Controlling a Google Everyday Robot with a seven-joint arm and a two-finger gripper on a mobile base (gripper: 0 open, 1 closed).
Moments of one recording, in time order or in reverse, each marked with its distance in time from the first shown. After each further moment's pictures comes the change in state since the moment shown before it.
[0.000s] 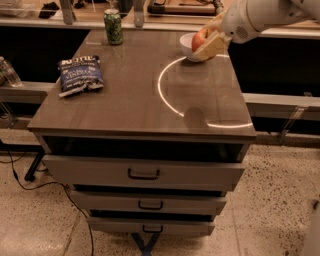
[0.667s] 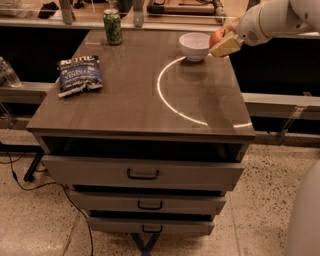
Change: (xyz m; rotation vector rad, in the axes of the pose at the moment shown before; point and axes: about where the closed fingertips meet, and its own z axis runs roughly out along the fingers) arm 0.061 -0.064 0.002 0.161 0.015 0.088
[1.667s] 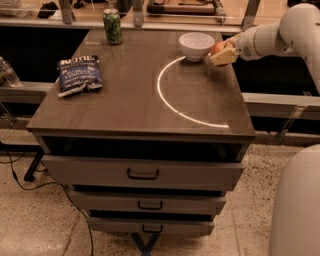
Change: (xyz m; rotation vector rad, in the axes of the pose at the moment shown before) arm 0.061 -0.028 0.050 0.071 -0.036 0.196
